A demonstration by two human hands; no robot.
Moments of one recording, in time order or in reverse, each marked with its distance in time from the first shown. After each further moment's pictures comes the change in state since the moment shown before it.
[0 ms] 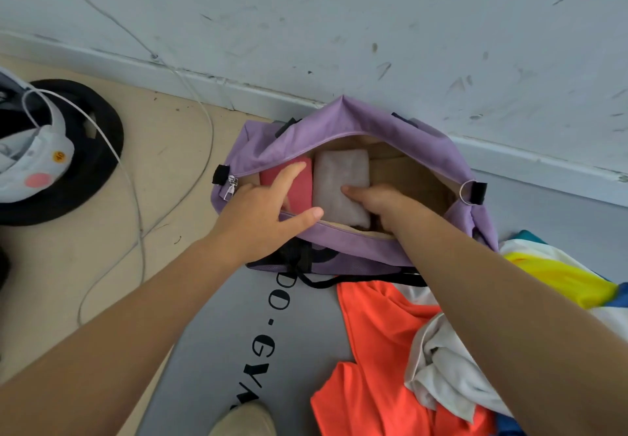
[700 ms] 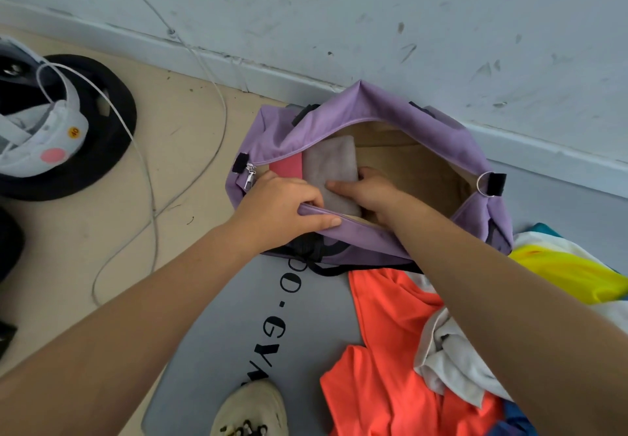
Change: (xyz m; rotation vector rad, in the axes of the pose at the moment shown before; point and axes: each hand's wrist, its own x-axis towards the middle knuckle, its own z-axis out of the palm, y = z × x) left_hand -0.003 -0.008 0.009 -0.011 0.040 0.184; right_hand -0.004 0.004 0.034 -0.161 -0.093 -0.205
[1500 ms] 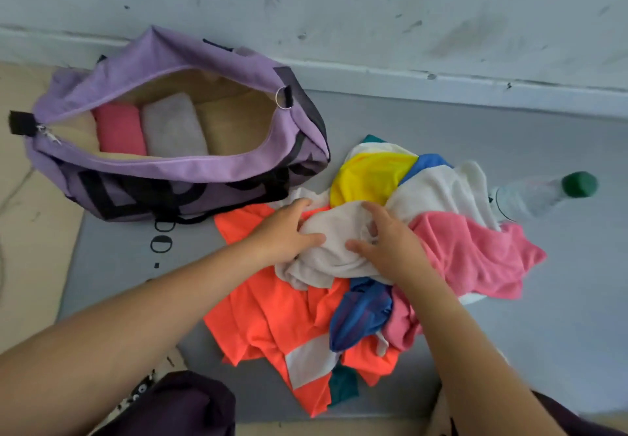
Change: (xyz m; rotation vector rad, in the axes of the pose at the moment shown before) left_hand -0.019 0.183 0.158 -0.291 -0.496 -0.210; right_hand -0.233 0.187 -0.150 -0.521 0.332 -0.005
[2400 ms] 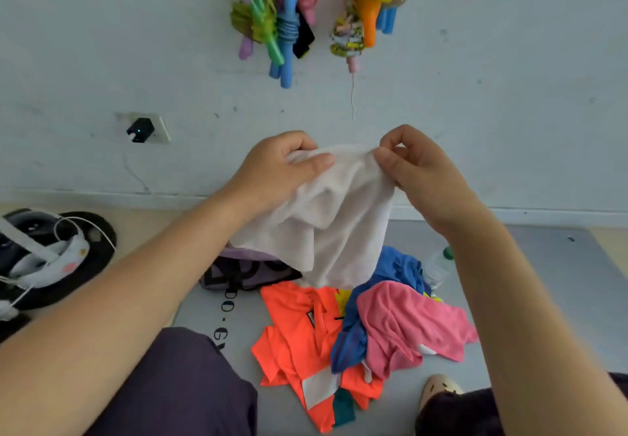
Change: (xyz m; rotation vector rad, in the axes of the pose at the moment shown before) left_hand -0.287 0.250 -0.197 -0.160 0.555 0.591; right_hand -0.230 -0.181 -0.282 0.666 0.284 -0.597
